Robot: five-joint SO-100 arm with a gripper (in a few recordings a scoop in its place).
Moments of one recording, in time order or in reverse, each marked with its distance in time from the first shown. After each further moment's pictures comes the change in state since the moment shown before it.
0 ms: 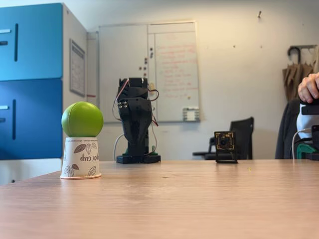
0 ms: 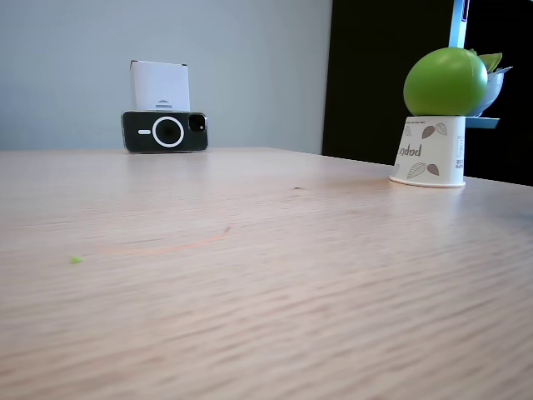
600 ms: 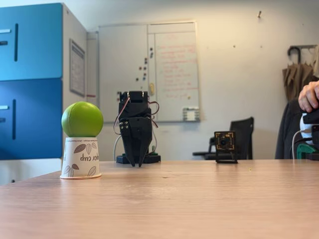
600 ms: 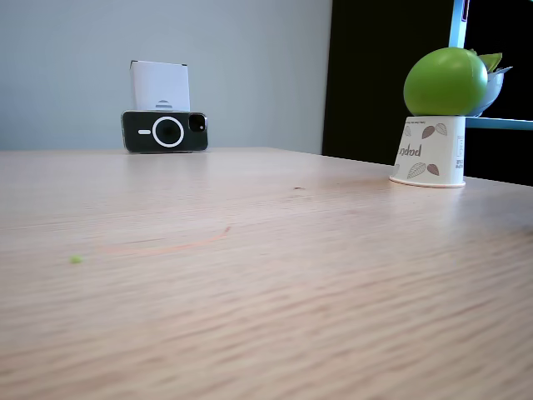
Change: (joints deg) arm 2.1 12.0 9.4 9.9 -1.1
